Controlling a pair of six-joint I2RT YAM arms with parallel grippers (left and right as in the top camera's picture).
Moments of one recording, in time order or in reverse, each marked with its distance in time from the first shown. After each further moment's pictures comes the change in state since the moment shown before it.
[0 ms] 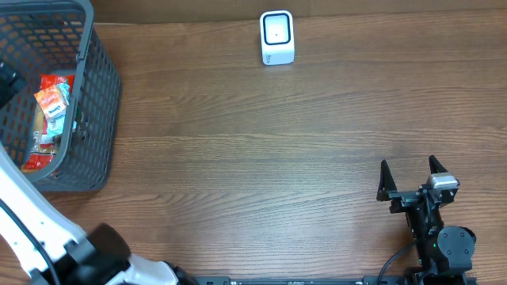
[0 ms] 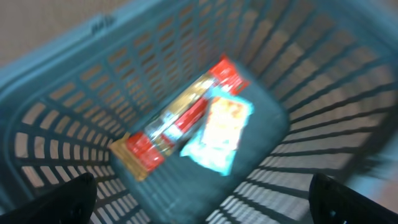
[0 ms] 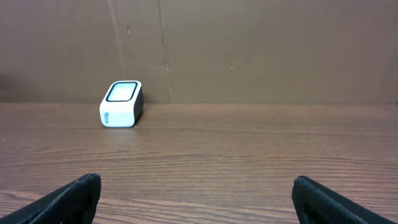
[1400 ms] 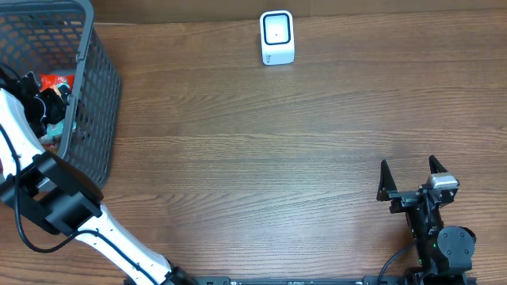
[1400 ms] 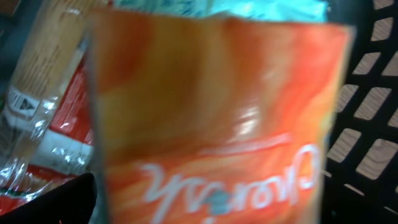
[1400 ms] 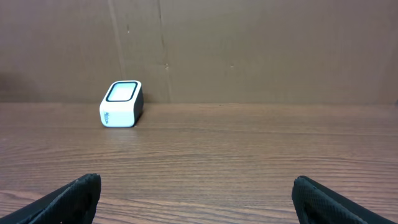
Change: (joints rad) left arm -0.023 0.511 0.000 0.038 0.196 0.224; right arm 0.000 0.000 0.000 0.000 0.000 0.000
